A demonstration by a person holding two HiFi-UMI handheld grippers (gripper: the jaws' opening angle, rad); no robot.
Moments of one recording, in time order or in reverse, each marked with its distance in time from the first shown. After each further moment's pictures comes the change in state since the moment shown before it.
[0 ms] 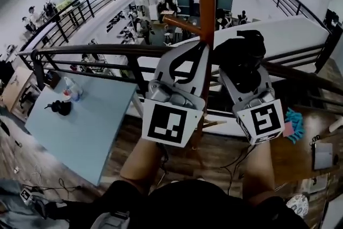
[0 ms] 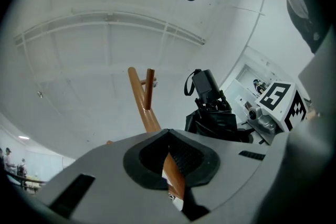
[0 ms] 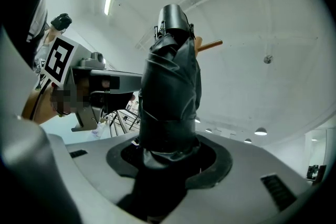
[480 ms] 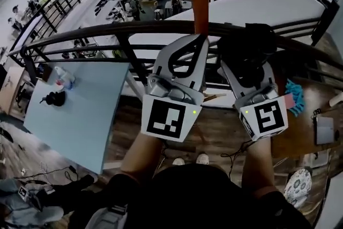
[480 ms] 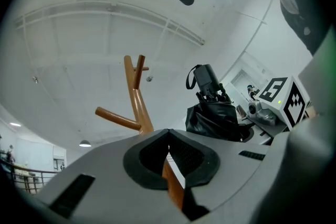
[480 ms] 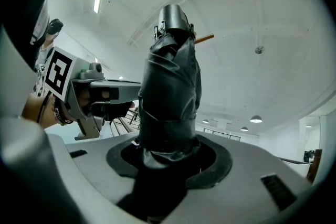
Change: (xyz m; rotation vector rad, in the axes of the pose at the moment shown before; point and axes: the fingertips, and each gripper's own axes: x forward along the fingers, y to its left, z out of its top) left arm -0.024 -0.044 -0.038 -0.062 0.036 -0.090; right arm -0.044 0.023 -0.038 0.083 0.069 -0.047
